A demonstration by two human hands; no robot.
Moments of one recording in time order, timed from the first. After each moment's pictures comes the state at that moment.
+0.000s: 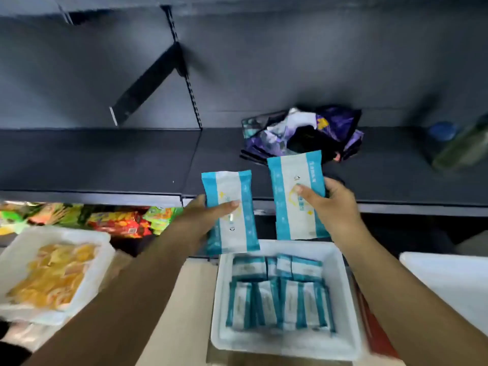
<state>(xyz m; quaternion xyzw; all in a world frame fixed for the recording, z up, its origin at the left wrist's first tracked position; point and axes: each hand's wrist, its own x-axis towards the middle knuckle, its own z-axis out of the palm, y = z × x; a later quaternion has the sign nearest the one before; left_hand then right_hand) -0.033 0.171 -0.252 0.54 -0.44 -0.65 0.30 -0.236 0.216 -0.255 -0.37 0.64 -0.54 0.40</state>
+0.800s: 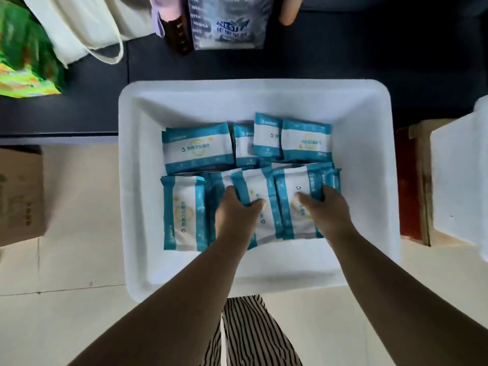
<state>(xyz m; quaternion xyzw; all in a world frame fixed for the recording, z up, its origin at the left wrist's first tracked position) -0.123 0.259 -0.707 0.70 -0.46 -0.55 0.04 -0.270 0.308 -0.701 -0.21 0.87 -0.13 0.41</state>
